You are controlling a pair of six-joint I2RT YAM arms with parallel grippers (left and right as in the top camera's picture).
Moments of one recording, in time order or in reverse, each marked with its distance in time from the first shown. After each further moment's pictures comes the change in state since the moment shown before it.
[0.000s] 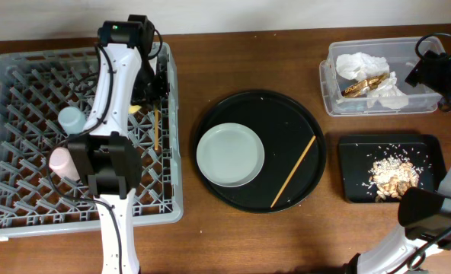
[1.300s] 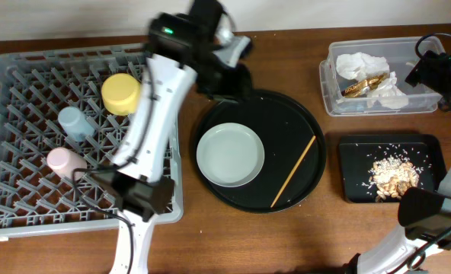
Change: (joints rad) left arm -0.364 -0.133 0.264 -0.061 0.454 0.129; right arm 0.000 0.000 0.000 0.000 0.000 0.000
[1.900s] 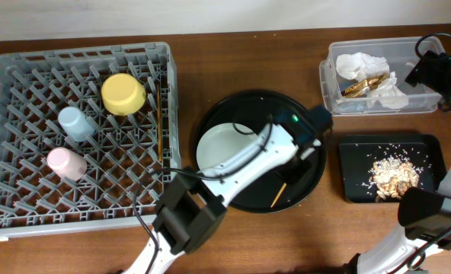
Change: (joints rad) left arm -0.454 -0.003 -0.686 0.435 -0.404 -0.046; right arm 0.000 0.000 0.000 0.000 -0.001 0.000
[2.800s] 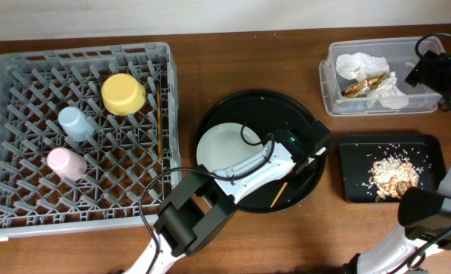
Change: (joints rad) left arm -0.024 0.000 -0.251 0.442 -0.078 0.046; right arm 0.000 0.000 0.000 0.000 0.000 0.000
